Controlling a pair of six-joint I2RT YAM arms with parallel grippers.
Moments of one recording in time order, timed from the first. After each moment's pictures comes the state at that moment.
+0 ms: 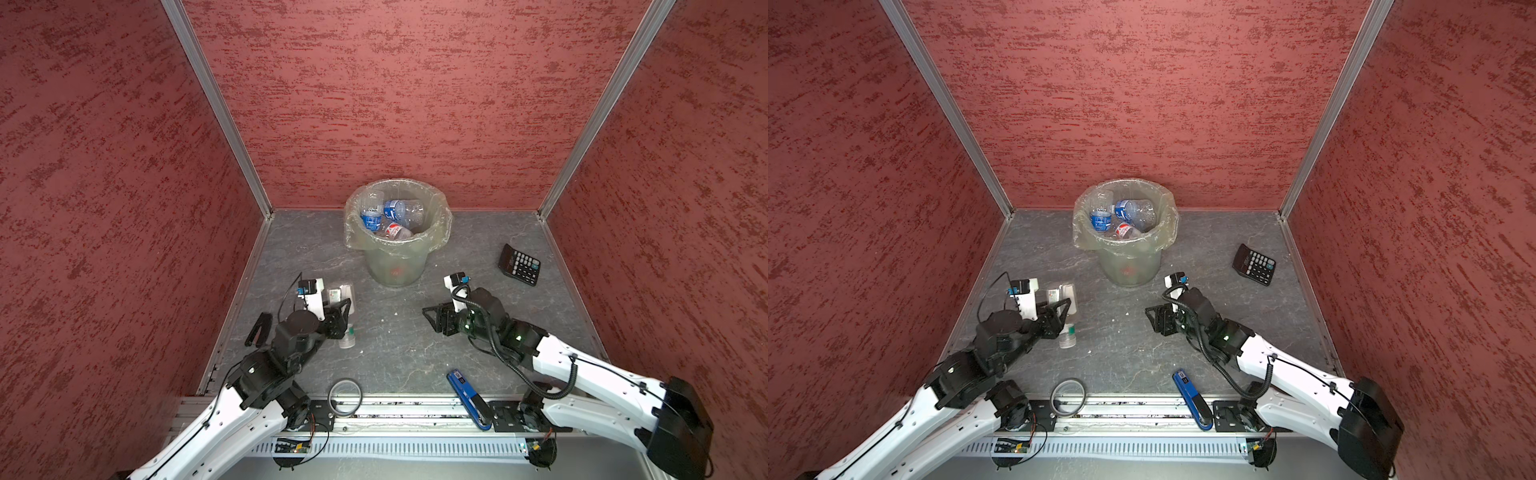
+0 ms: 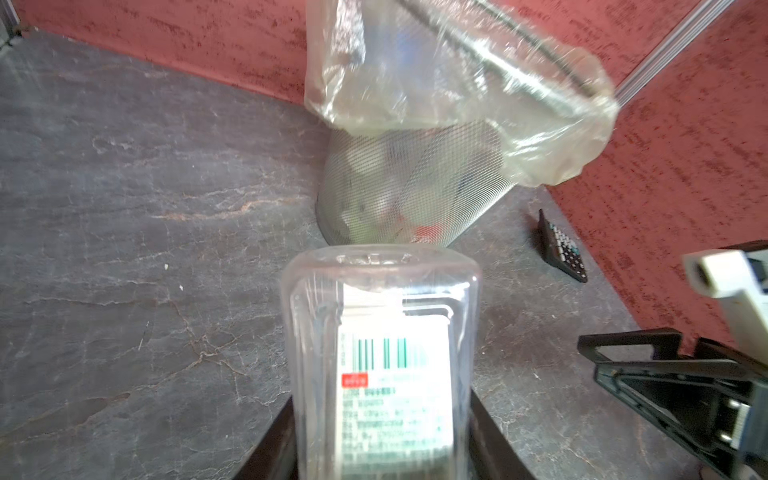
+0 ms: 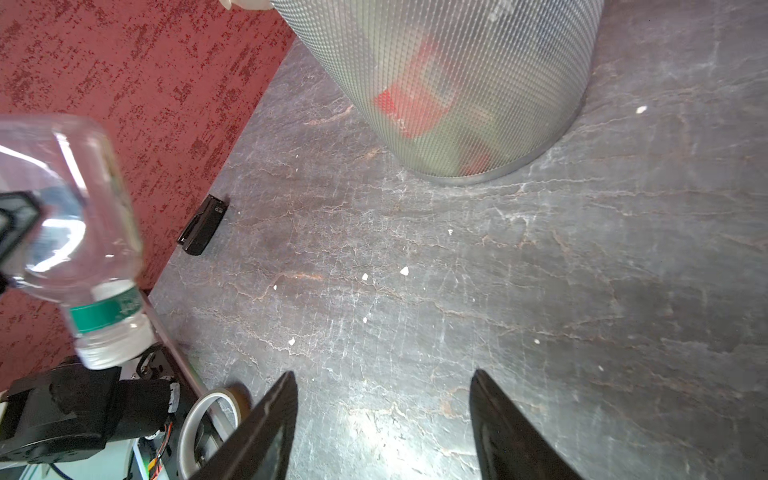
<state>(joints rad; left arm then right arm) -0.75 0.43 0.61 -0.55 -0.36 -0.56 0.82 1.01 0.61 -0.15 -0.02 0.61</state>
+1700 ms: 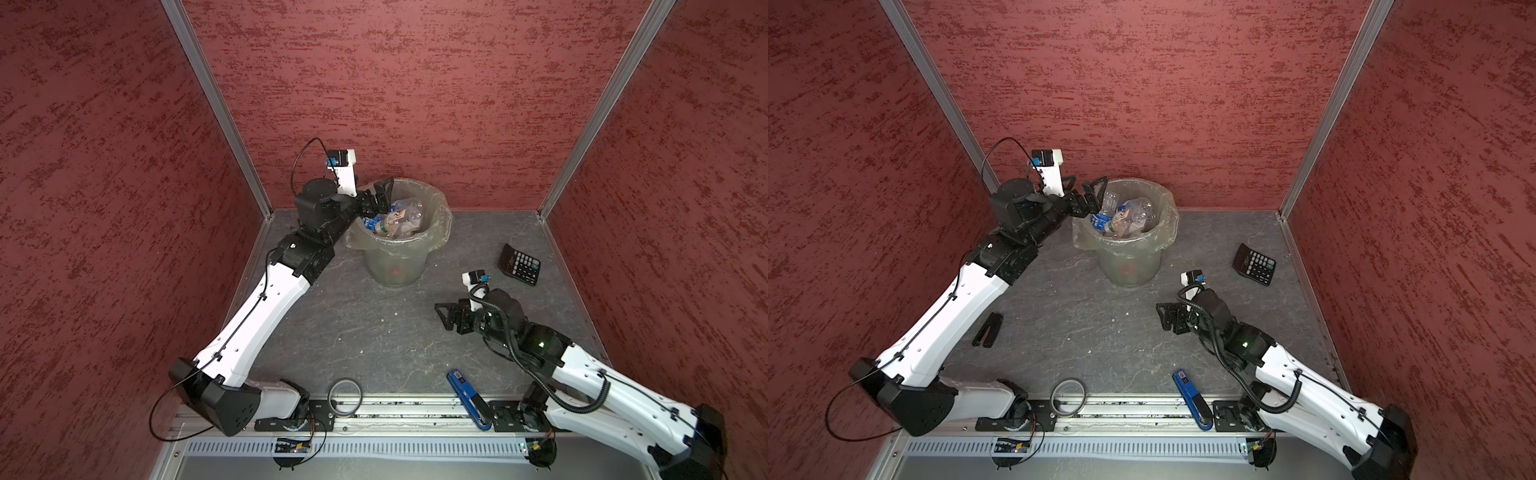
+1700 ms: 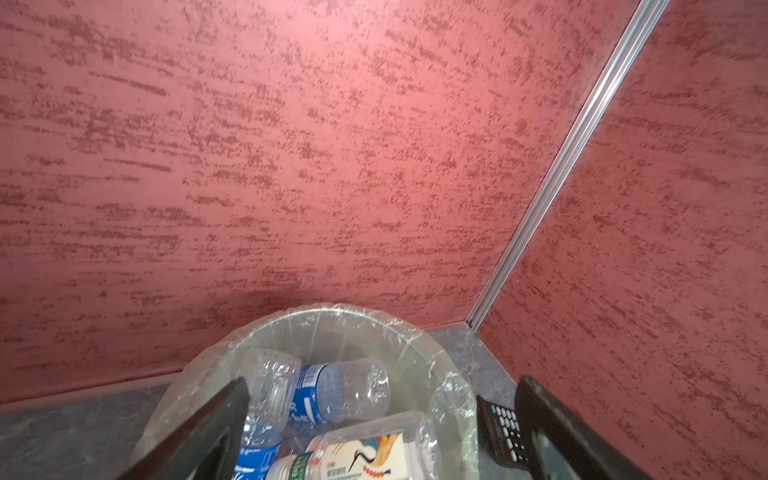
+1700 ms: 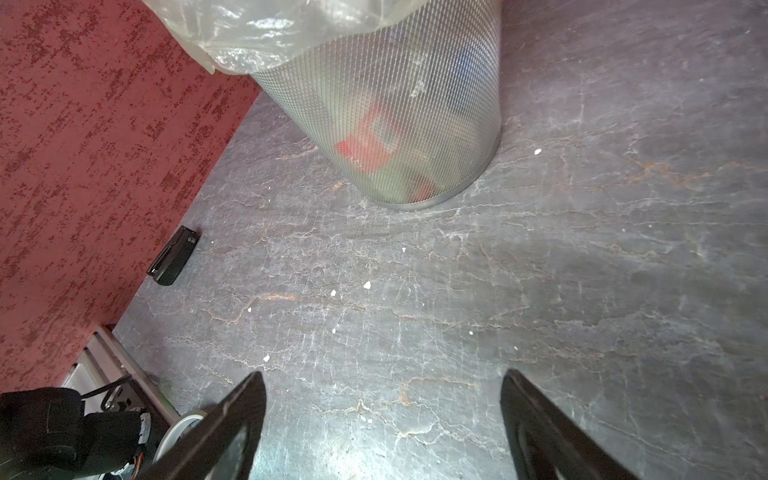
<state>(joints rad) -0.46 1.34 1.49 -0.18 -0.01 -0.30 0.79 0.85 0.65 -0.33 0.10 0.58</state>
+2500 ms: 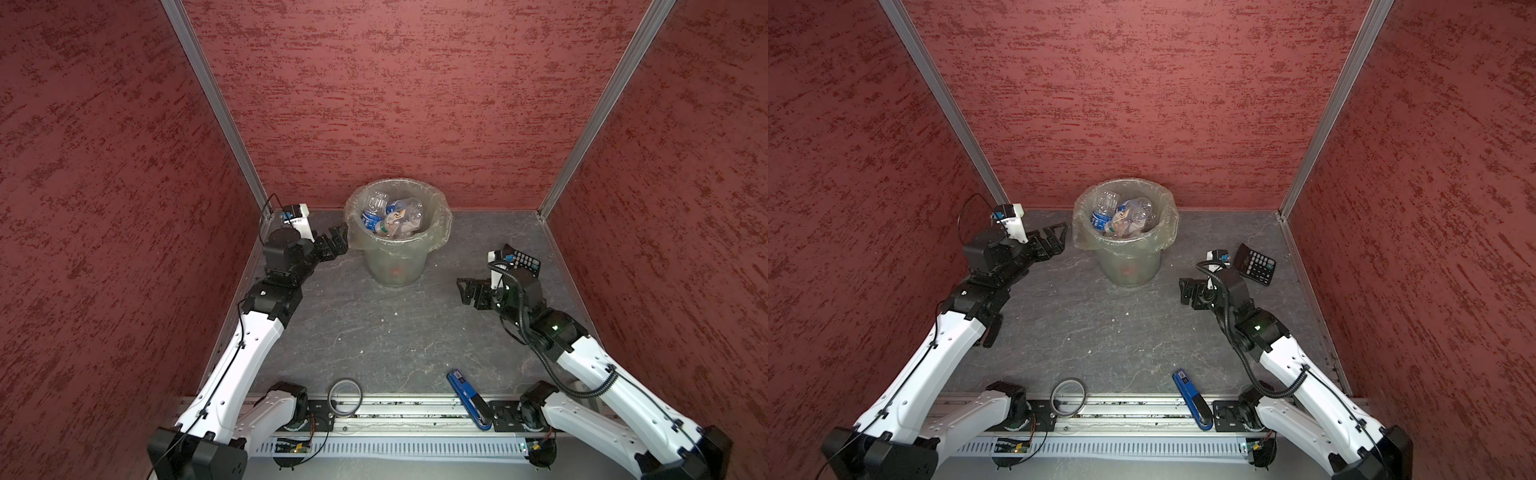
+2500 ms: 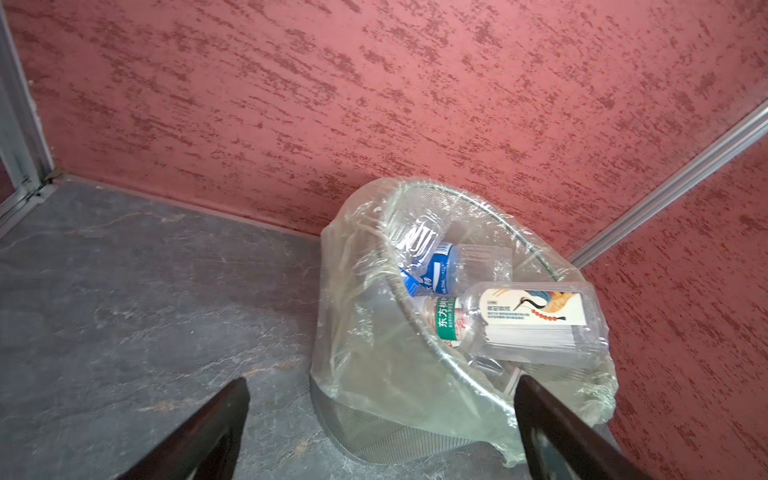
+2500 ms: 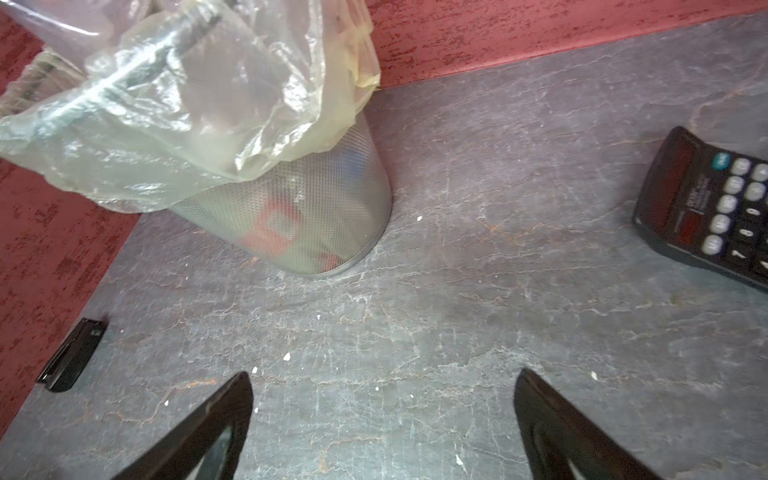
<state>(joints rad) -0.18 1.00 0.99 -0.22 0.07 -0.48 0.51 0.89 0.78 -0.43 0.11 0.47</state>
